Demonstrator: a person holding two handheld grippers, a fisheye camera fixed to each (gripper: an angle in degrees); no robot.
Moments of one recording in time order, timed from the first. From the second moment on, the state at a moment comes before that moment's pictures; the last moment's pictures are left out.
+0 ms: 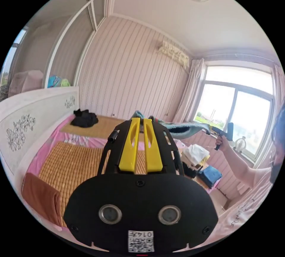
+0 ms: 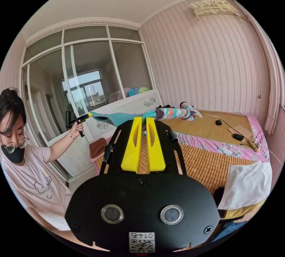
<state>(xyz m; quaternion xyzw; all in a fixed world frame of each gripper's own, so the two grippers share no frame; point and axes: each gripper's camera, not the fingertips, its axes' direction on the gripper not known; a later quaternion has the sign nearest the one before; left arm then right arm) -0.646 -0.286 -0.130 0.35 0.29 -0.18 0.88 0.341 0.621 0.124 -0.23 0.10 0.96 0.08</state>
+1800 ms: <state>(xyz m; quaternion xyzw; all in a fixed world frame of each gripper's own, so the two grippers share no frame) -0.469 0.004 0.483 0.10 0.37 0.10 0.92 -0.058 0.436 0.262 -0.49 0.00 0.84 -0.25</state>
